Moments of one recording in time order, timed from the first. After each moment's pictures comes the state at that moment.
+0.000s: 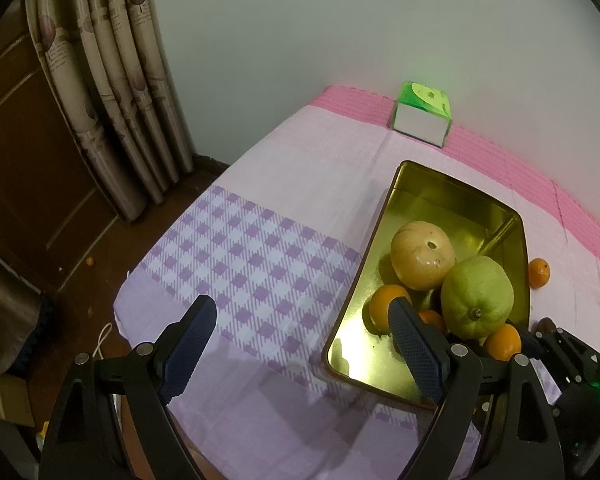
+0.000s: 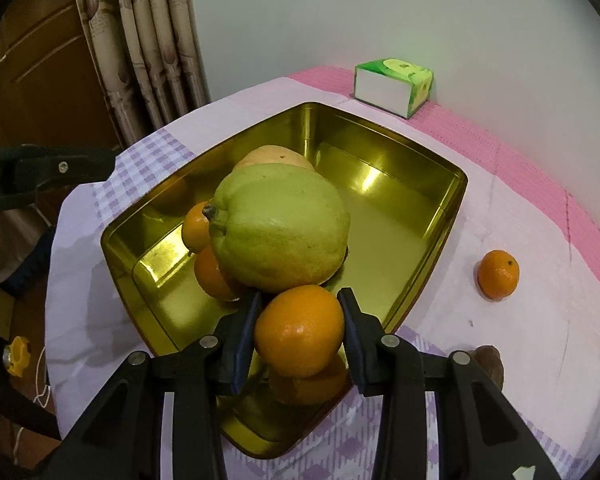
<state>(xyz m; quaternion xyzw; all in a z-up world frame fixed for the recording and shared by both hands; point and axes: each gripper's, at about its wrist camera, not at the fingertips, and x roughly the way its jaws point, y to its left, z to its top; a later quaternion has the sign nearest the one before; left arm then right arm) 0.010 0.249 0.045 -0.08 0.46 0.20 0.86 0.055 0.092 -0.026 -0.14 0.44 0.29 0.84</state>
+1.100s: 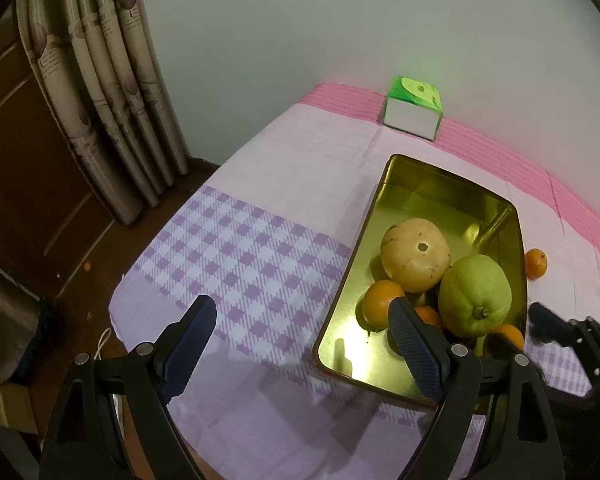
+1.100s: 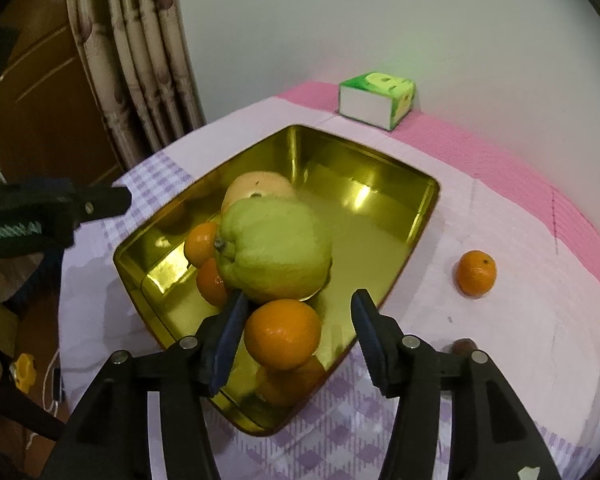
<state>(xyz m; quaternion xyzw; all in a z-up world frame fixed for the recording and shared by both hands) 0.012 0.243 0.044 -0.07 0.47 0.18 0.86 0.051 0.073 -0.003 -0.10 0.42 0.28 0.86</state>
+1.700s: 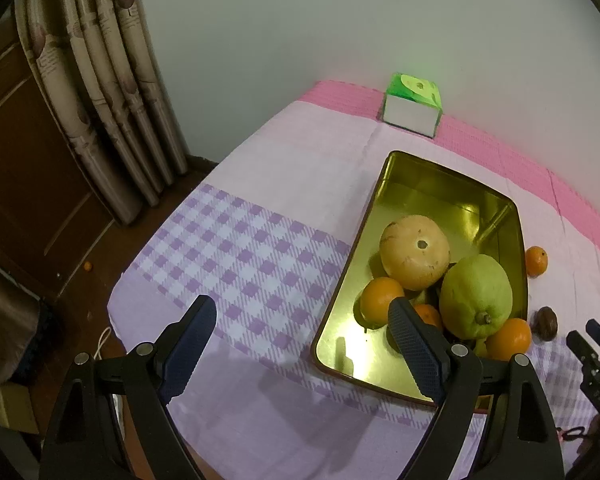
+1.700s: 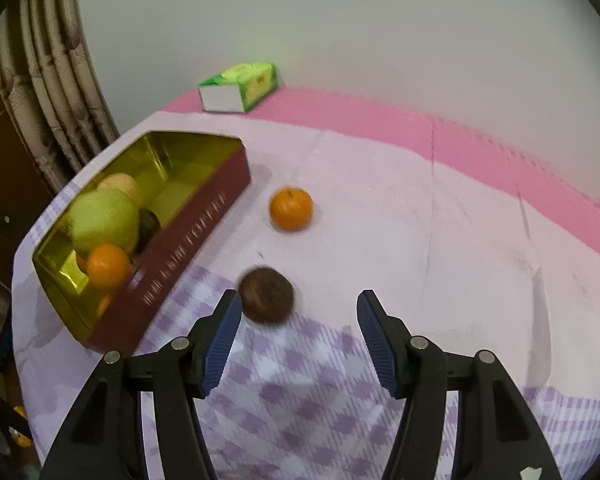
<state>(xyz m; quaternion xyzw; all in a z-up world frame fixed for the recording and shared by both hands) 0.012 0.242 0.041 -0.07 0.47 0.18 0.86 0.063 -0.062 -0.011 -0.05 0.45 0.16 0.88</state>
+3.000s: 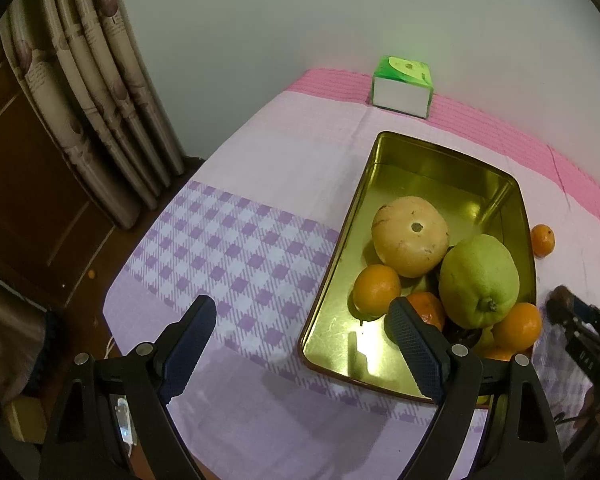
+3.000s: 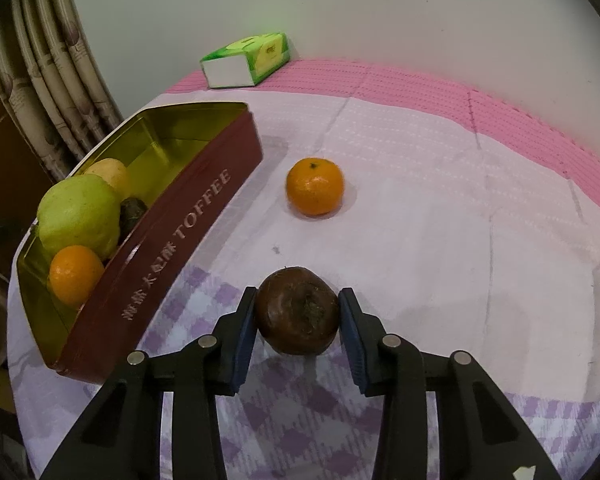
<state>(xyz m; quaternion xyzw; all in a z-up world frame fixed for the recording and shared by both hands) 0.023 0.234 0.030 -0.04 0.49 0.17 0.85 0.093 -0.043 -0.053 -0.03 0.47 0.18 0.87</state>
